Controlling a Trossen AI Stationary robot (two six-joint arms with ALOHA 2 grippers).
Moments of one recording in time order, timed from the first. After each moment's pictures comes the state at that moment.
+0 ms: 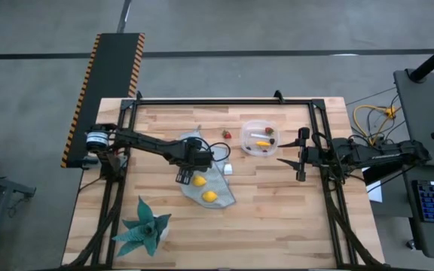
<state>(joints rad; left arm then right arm) 0.02 1.77 1.09 -0.74 -0.27 0.33 0.08 0.36 0.22 0.13 0.16 -0.37</state>
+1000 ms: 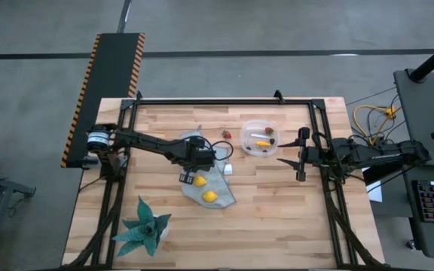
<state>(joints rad) 0.02 1.78 1.14 -0.72 -0.27 0.33 0.08 0.36 0.22 0.14 0.16 -0.37</state>
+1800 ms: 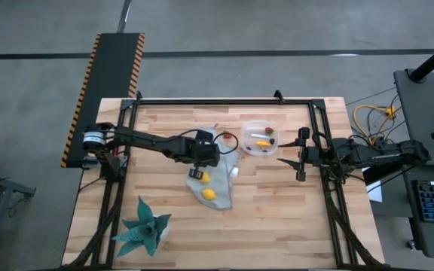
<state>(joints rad) 0.03 1.74 1.20 -0.59 -0.35 0.40 0.08 0.36 0.22 0.14 0.16 -0.37</state>
